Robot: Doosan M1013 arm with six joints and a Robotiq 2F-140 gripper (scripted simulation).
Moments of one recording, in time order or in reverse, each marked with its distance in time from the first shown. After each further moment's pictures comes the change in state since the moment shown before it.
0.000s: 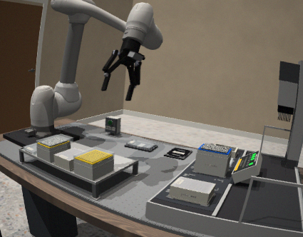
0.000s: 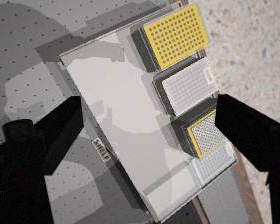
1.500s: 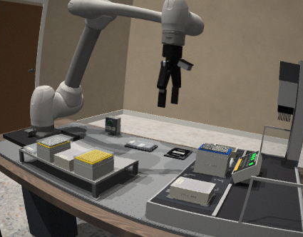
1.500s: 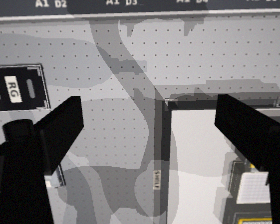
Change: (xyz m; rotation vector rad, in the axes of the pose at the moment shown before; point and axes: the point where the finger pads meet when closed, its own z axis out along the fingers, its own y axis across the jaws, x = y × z) arm 0.127 -0.151 -0.010 0.394 -0.112 -0.416
